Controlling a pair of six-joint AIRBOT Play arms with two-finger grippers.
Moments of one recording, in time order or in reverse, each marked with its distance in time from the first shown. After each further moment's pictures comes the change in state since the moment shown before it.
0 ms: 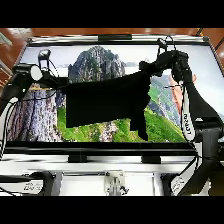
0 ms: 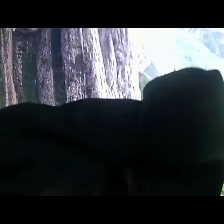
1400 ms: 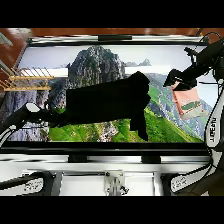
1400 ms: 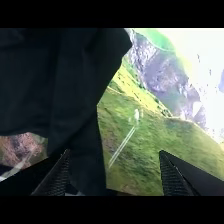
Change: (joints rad) left arm 0.182 0.156 -0.686 -0.563 0.131 0.283; right arm -0.265 0.171 -0.031 0.021 -0.623 -0.162
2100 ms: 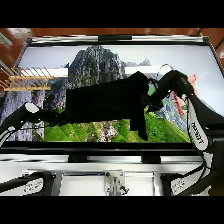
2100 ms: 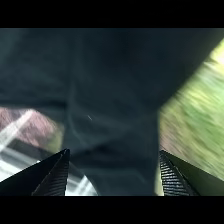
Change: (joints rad) left arm -0.008 0.048 0.002 0.000 -0.003 0.001; right arm 0.241 -0.008 -0.455 0.076 0.241 -0.002
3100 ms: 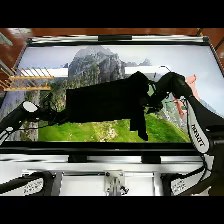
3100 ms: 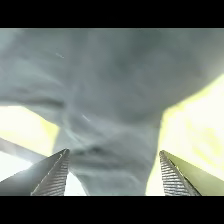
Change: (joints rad) left arm 0.000 0.024 0.012 -0.007 -0.020 0.039; right arm 0.000 0.026 -0.032 -0.045 -0.013 -0.063
